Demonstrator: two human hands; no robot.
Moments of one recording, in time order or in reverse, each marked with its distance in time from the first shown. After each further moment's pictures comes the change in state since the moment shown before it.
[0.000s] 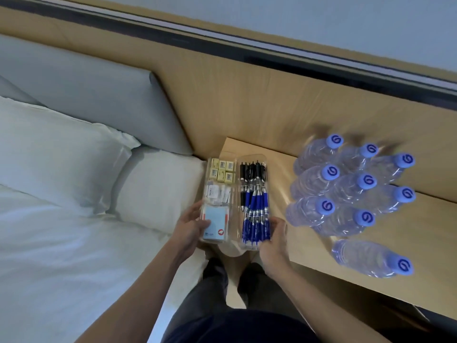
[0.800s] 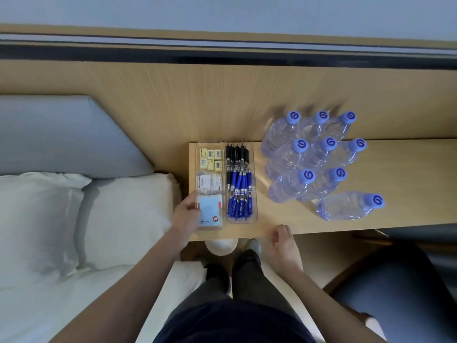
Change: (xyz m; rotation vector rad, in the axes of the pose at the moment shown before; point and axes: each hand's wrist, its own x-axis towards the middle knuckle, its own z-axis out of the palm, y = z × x) left_hand 0.045 0.047 0.019 0.630 -0.191 0.062; right_hand -0.040 0.053 0.002 -0.389 0.295 0.046
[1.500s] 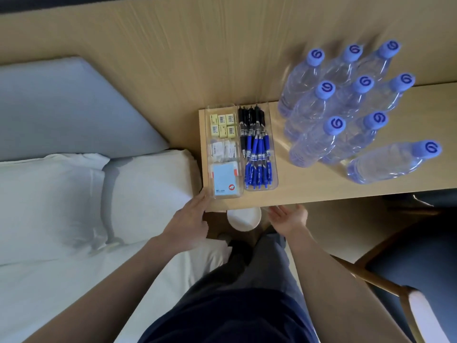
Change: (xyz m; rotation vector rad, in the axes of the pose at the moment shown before) left_hand -0.040 -0.052 -0.048 1.145 -0.273 0.327; right_hand 0.059 0.037 0.088 1.658 -0.061 0.977
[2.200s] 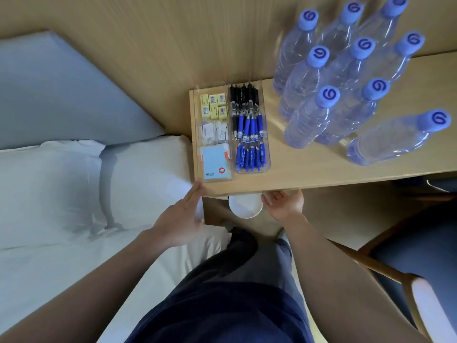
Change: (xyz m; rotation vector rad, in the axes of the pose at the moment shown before) left_hand -0.008 0.005 0.026 0.151 -0.011 -0.048; right_hand 0.017 0.000 -0.012 0.060 -0.103 0.030
